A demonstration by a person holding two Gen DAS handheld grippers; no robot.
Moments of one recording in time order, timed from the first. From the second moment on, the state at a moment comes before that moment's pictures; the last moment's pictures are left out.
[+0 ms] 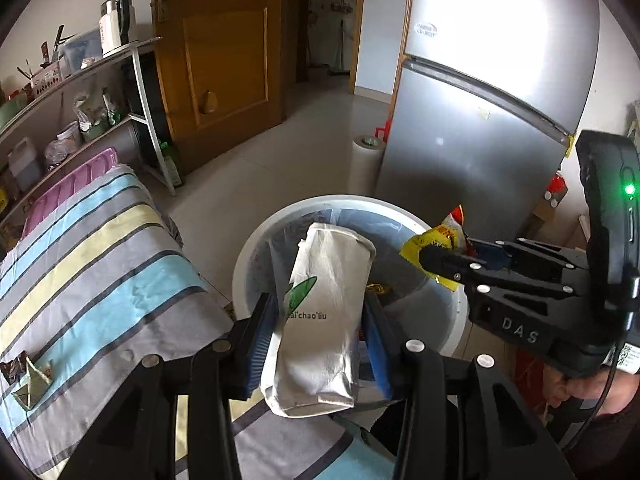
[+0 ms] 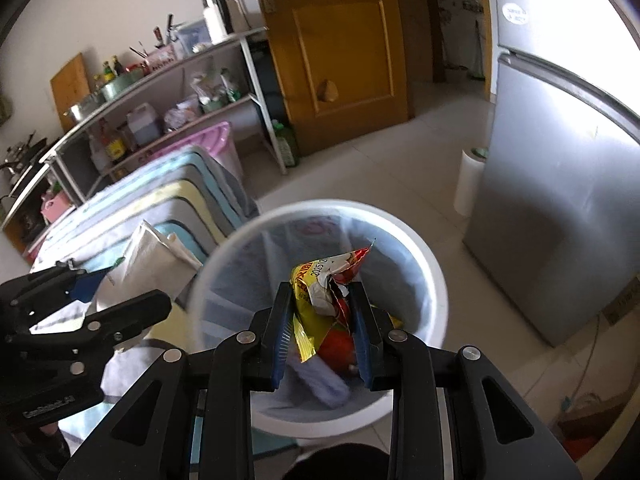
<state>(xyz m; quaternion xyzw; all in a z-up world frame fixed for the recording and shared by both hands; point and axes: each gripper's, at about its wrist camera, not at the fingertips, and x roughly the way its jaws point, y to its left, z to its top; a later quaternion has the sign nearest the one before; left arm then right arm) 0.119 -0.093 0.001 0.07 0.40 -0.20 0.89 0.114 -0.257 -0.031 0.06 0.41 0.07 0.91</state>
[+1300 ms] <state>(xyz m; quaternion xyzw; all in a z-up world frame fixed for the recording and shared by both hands) 0.115 -0.080 0.003 0.04 0.40 -0.18 0.90 0.108 -0.260 -0.039 0.06 0.42 0.05 0.91</state>
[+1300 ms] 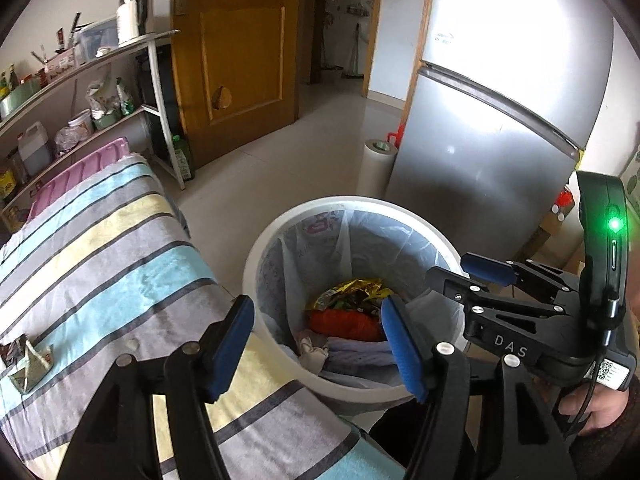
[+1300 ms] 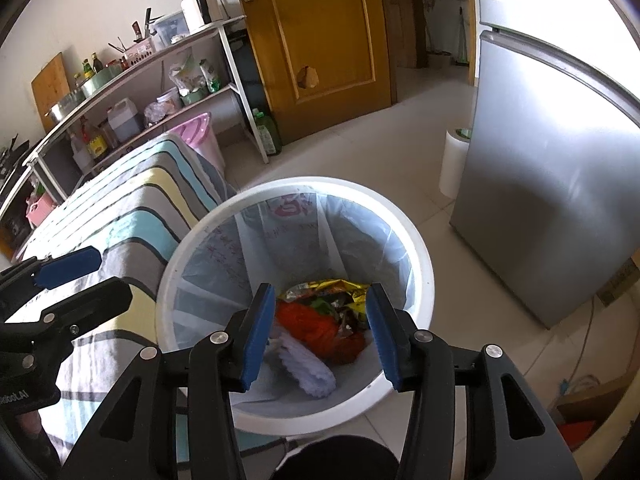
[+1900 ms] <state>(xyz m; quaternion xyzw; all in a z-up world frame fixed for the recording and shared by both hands) 0.082 -0.010 0.030 0.00 0.36 -0.13 0.92 0.089 -0.212 -0.002 0.06 0.37 0.08 0.92</state>
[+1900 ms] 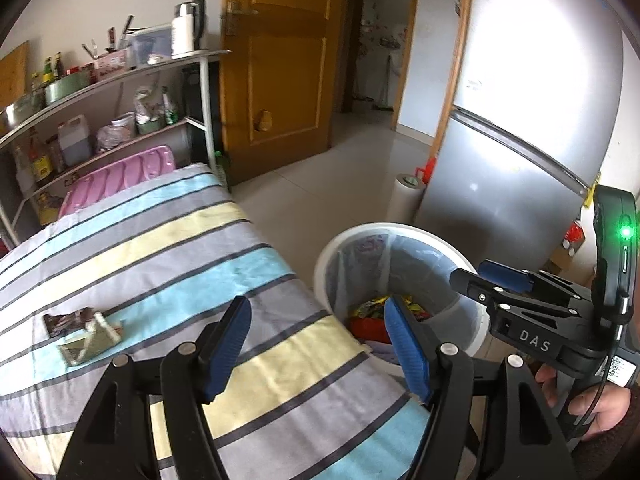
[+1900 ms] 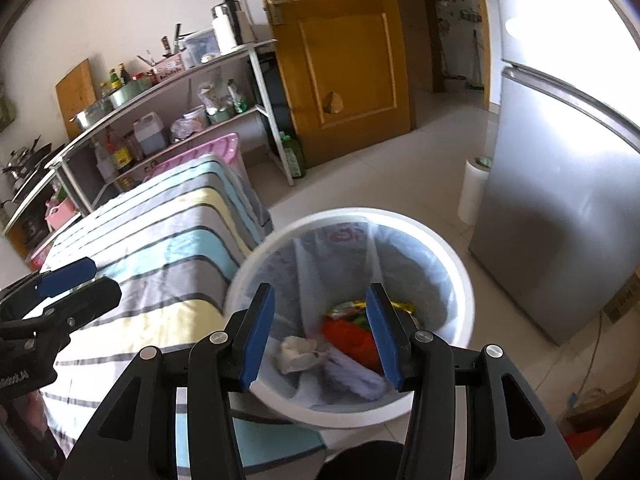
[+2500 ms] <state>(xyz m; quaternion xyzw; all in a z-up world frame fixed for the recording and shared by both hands) 0.058 0.093 0.032 -0.03 0.35 -0.04 0.94 0.088 -0.107 0.014 0.02 0.36 0.17 0.92</state>
